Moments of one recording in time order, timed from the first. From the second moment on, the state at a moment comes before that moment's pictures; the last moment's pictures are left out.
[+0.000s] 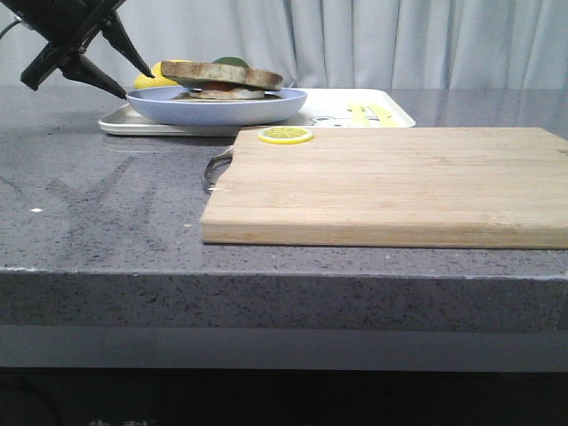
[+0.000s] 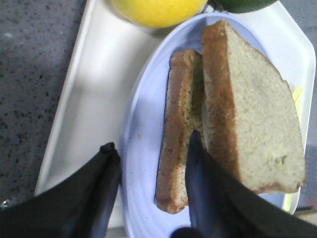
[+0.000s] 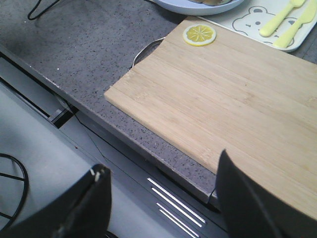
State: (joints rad) left arm -0.02 2.25 -2.17 -0.69 1.10 -0.13; right arm 0.47 0.61 -0.90 0.21 0.93 -0.11
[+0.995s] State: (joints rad) left arm -0.06 1.32 -1.47 -0.49 0.91 0.28; right arm 0.47 0.61 -0.90 0.21 0.93 -0.11
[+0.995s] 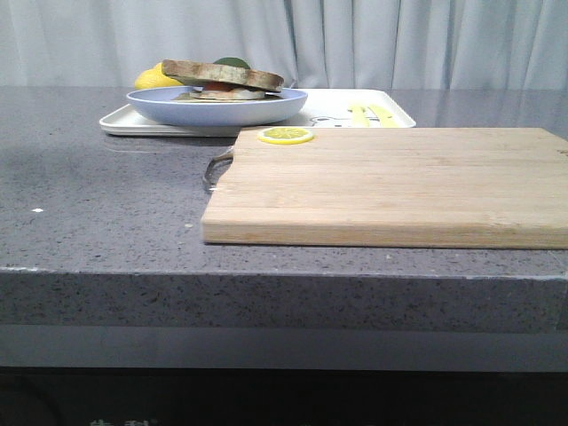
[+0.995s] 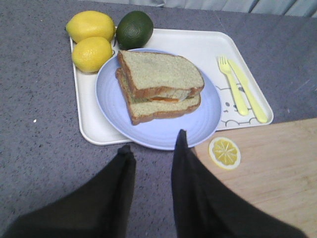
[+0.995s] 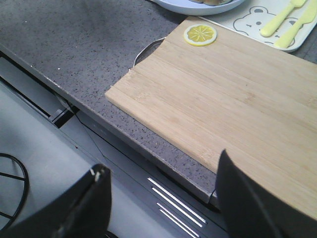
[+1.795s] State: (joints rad) left arm -0.23 0.77 -0.91 -0.25 0.77 0.33; right arm 0.47 0.61 -0.90 0.21 0.93 -0.11
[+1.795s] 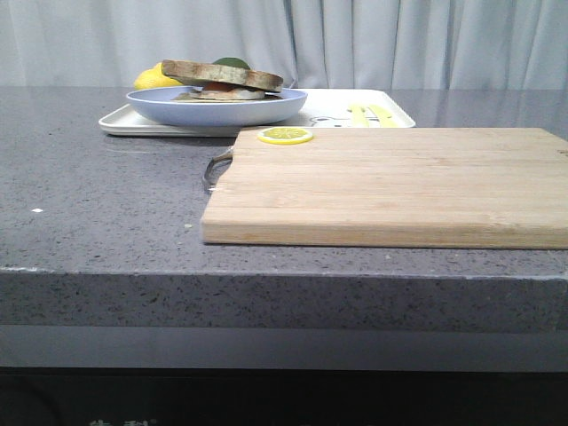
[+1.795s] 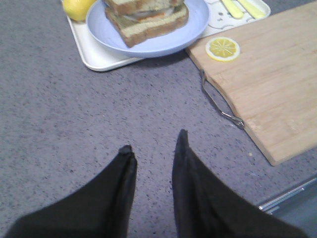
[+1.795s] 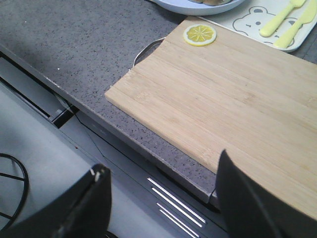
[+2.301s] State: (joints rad) left arm -0.23 0.75 -0.90 -0.23 0.73 0.30; right arm 0.47 0.61 -0.90 0.21 0.93 -0.11
